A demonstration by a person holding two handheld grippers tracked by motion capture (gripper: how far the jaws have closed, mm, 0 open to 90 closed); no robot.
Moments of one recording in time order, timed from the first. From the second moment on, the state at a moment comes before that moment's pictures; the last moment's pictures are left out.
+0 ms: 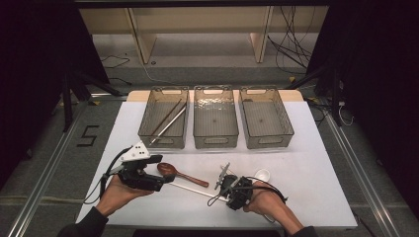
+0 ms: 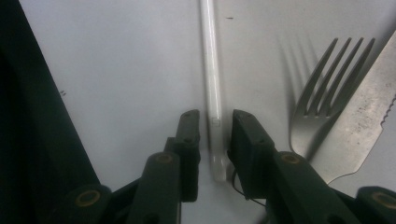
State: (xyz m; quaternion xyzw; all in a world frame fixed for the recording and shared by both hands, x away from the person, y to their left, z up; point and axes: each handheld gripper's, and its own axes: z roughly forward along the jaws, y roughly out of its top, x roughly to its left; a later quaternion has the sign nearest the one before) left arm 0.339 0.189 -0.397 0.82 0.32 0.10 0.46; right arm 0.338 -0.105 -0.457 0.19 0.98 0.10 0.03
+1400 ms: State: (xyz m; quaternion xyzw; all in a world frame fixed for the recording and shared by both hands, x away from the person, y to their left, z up) left arm 0.336 0.137 -0.434 0.92 0.21 0.08 0.32; right arm 0.325 -0.104 -0.420 0.12 0.98 0.12 0.05
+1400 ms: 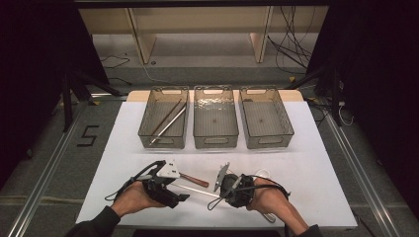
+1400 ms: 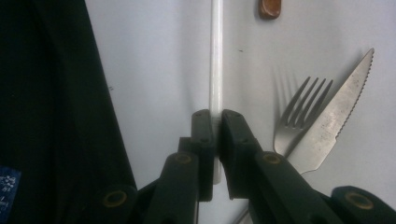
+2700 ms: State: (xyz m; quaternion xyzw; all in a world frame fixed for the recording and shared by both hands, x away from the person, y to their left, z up) left arm 0.330 0.118 -0.441 0.97 0.10 0.05 0.23; right arm 0.314 -0.101 -0.407 0.08 0.99 0.14 0.06
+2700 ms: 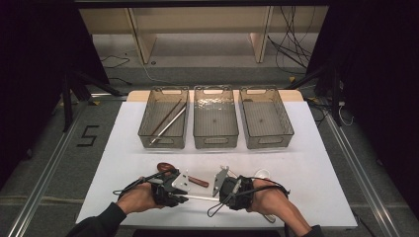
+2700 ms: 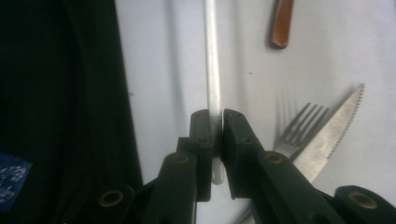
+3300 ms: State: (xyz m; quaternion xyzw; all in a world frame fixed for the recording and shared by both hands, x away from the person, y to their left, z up) left arm 0.335 0.129 -0.436 0.96 0.13 0.04 0.23; right arm 0.336 -0.123 -0.400 0.20 0.96 0.18 0.09
